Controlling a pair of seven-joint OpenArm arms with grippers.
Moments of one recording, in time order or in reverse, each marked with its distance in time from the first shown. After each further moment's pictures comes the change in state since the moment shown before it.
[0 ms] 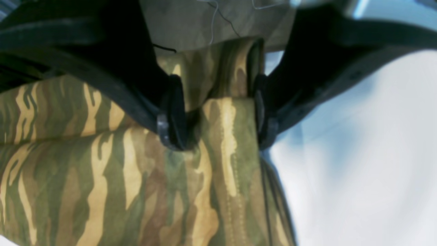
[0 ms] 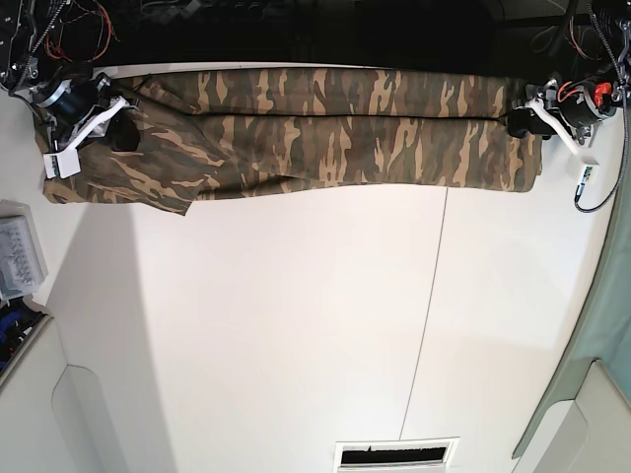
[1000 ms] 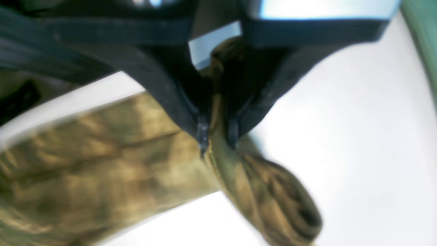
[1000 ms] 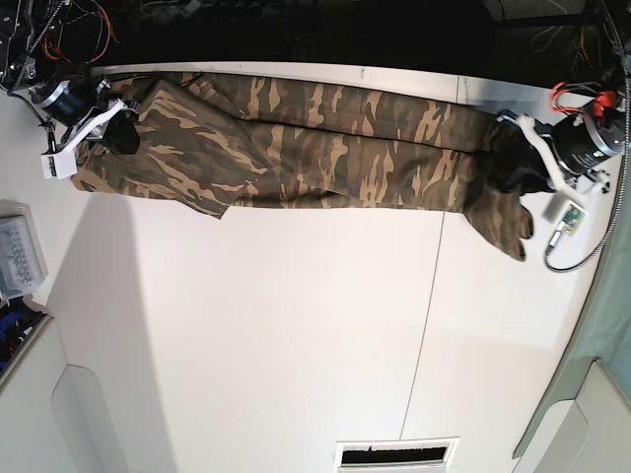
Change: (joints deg) left arm 3.9 -4.0 6.4 30.7 3.3 2.5 -3.4; right arm 0.2 0.0 0.0 0.0 2.3 0.0 0.0
